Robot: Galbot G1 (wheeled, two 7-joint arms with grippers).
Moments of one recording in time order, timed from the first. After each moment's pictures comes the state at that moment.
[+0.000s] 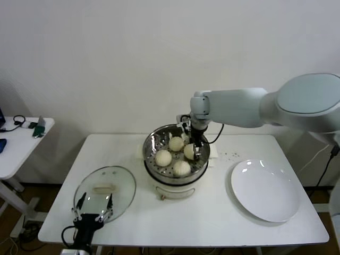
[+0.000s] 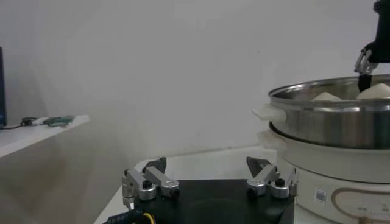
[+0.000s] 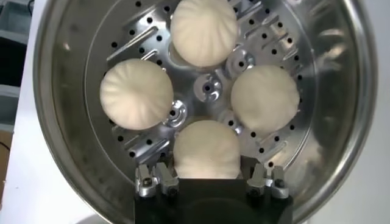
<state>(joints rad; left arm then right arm) 1.78 -1.44 -0.63 -2.08 -0.03 -0.05 -0.03 0.75 1.40 -1.93 1.01 0.93 -0.33 -0.91</state>
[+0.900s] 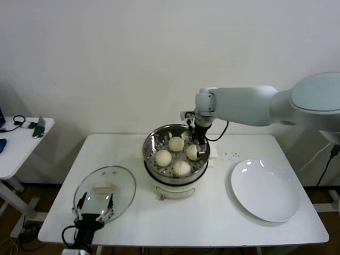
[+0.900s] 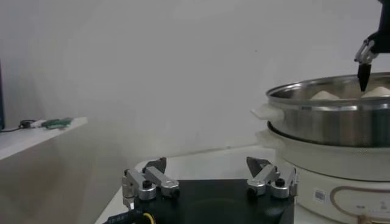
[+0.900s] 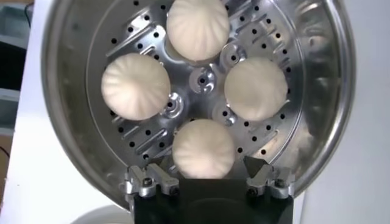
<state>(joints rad) 1.78 -1.44 -0.63 -2.09 -0.01 -0.05 -0.03 0.79 1.33 -1.86 1.06 0.90 -0.34 -0.93</state>
